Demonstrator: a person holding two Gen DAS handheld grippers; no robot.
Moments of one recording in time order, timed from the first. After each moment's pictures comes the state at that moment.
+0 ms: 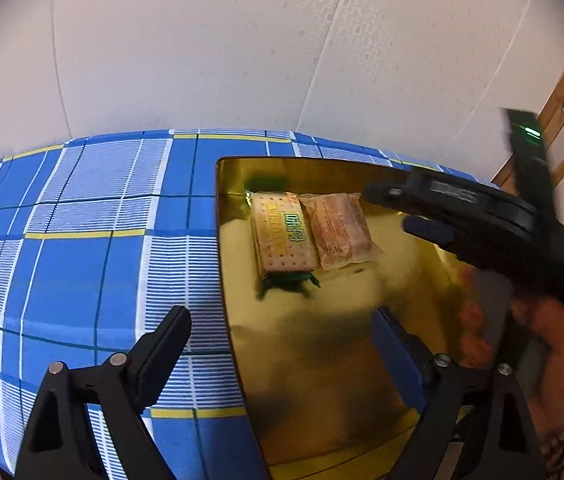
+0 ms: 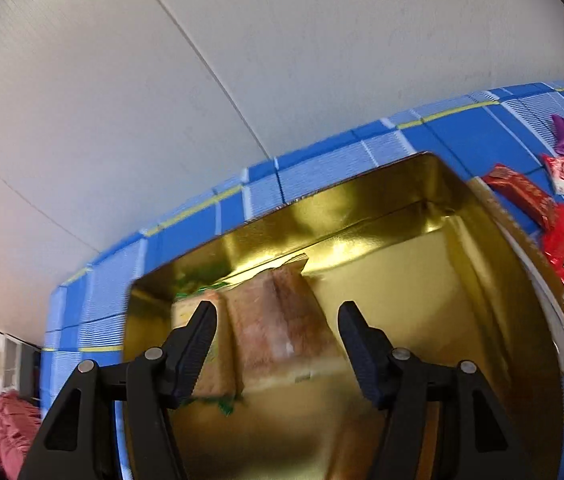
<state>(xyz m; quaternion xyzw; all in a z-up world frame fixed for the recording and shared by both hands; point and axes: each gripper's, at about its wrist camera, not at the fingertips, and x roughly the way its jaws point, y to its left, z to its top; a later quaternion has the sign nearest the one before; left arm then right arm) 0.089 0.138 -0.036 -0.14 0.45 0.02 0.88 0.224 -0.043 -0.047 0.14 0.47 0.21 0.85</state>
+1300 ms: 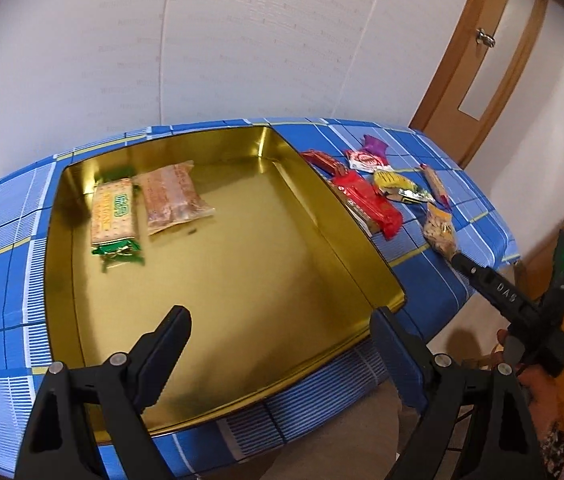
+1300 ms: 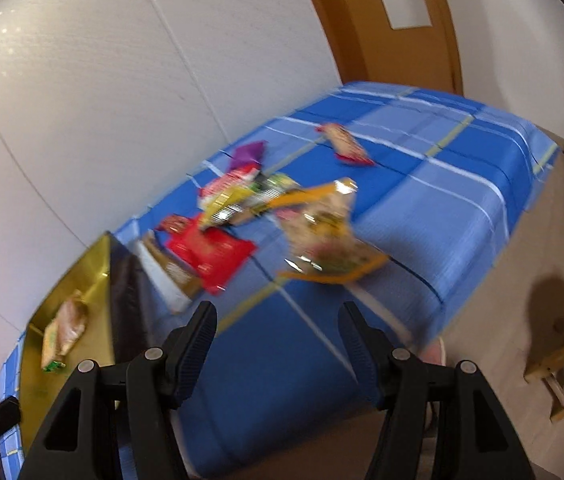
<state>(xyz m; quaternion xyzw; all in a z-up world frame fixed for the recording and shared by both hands) 0.066 -0.002 -0.021 -0.07 0.45 -0.10 0.89 0.087 -0.311 -0.078 0.20 0.37 -0.04 0.90</state>
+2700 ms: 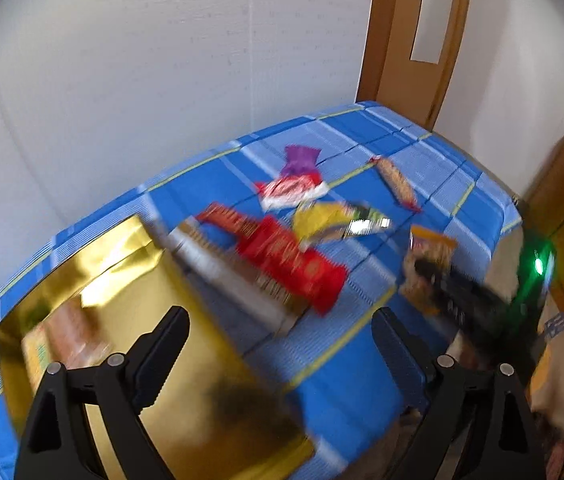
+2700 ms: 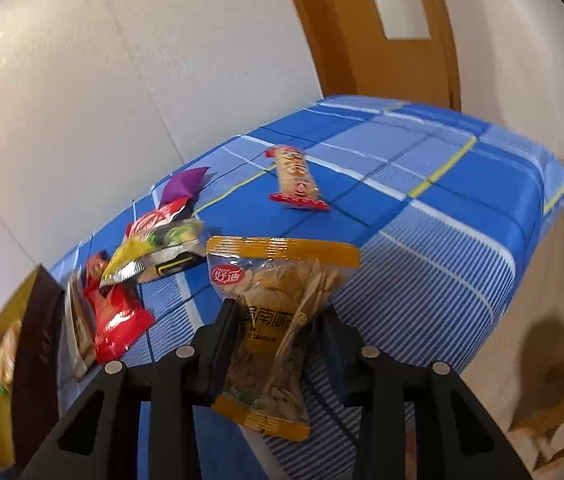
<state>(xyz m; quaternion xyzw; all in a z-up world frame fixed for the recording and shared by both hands) 0.182 -0.149 0.000 0.06 0.45 -0.16 0.88 0.154 -0.374 -0.105 0.19 0.34 -0.04 0.92</state>
